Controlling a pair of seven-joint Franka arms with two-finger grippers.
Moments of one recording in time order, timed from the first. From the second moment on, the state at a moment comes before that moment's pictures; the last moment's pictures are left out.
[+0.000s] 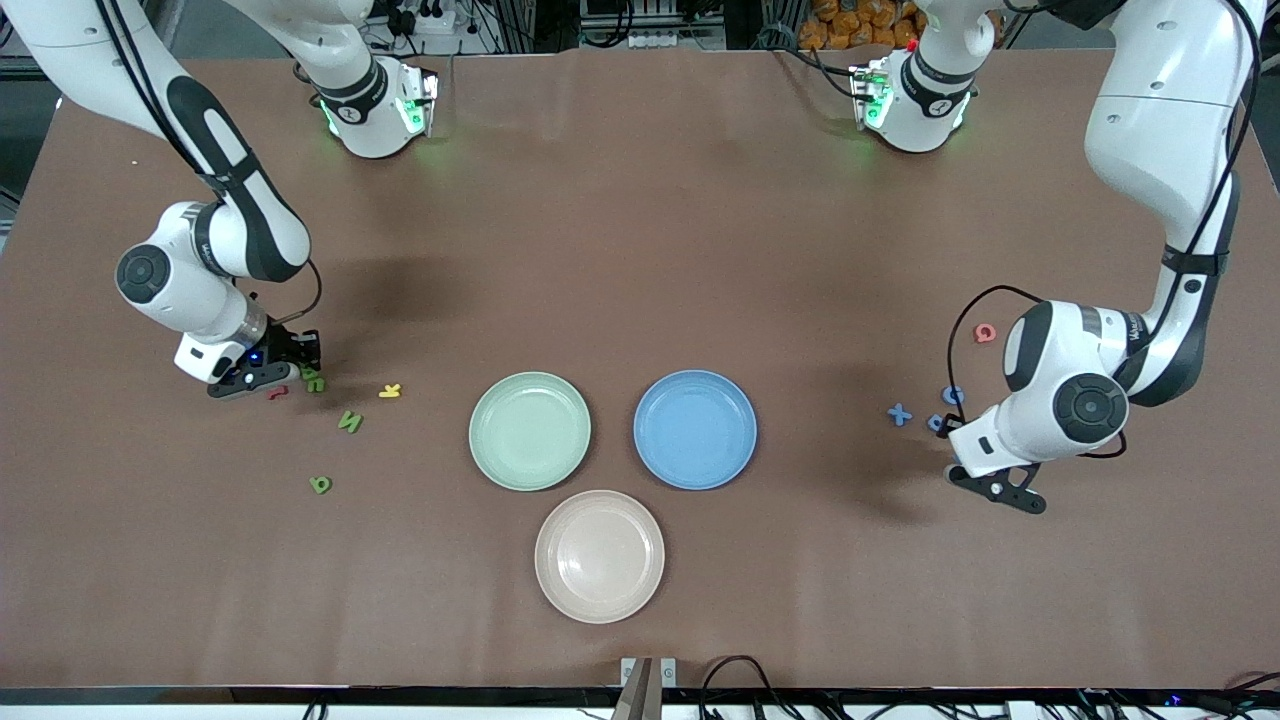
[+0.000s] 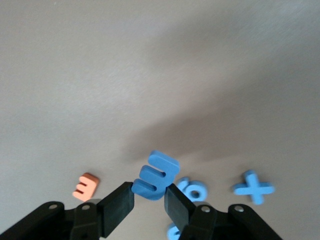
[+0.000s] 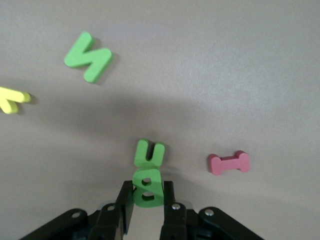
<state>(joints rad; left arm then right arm) 0.08 0.65 -0.21 -1.65 0.30 2.18 0.13 -0.23 0.33 0.11 -2.35 -0.02 2.67 -0.39</state>
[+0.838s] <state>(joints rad) -0.19 0.65 -0.22 -1.60 0.15 2.16 -0.32 0.03 0.31 0.11 -2.14 0.12 2.46 0.02</state>
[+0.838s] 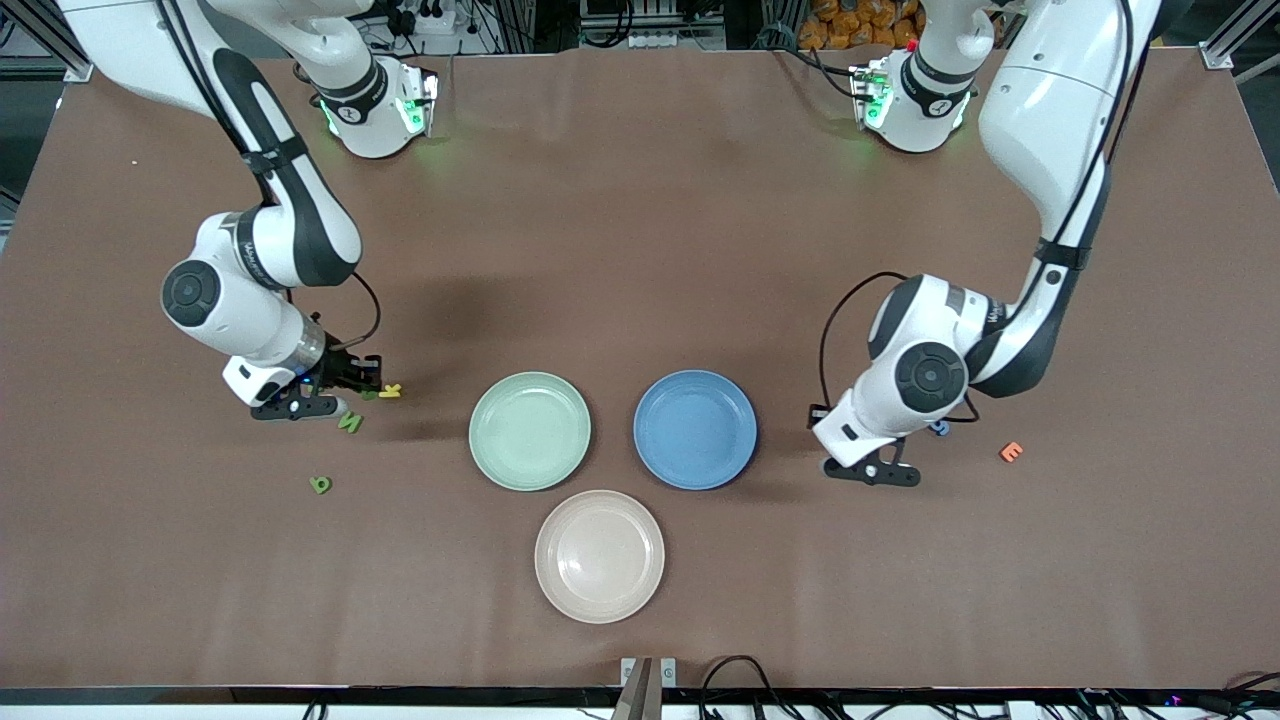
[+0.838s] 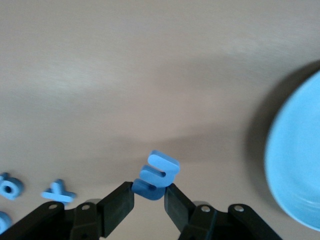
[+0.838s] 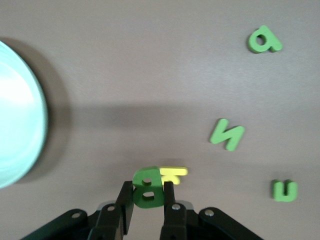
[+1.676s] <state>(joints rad) -0.35 0.68 -0.22 -1.55 0.09 2.16 -0.54 0.29 0.50 0.11 -1.89 0.14 2.46 0.69</state>
